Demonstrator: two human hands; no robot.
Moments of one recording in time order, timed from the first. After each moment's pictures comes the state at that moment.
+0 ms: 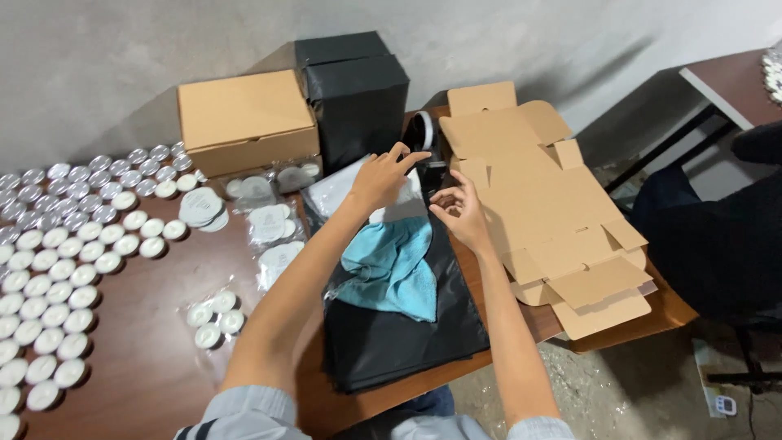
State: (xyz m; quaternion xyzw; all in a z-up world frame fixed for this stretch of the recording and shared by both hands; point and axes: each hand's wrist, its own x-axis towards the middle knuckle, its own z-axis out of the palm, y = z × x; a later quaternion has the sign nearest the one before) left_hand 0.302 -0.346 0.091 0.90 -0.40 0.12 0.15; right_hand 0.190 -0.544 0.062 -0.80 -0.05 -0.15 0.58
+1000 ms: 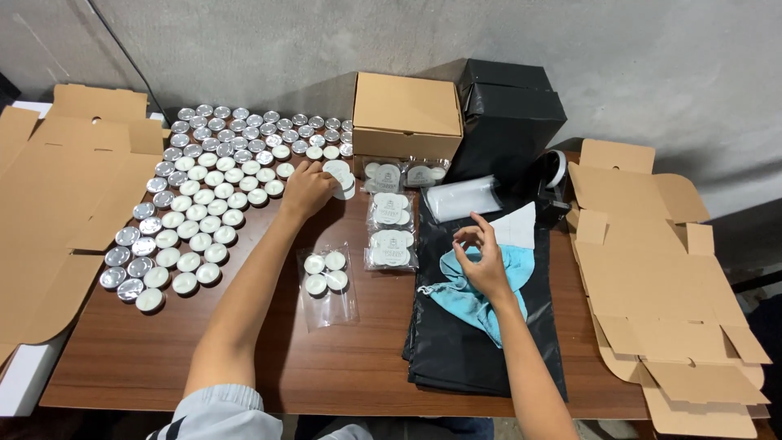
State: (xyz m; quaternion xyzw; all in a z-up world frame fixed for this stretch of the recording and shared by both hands) left_hand 0.316 0.035 -0.047 0.91 -0.19 0.34 -0.11; right_hand 0.182 -0.386 0.035 -0.80 -0.24 -0.13 0.54
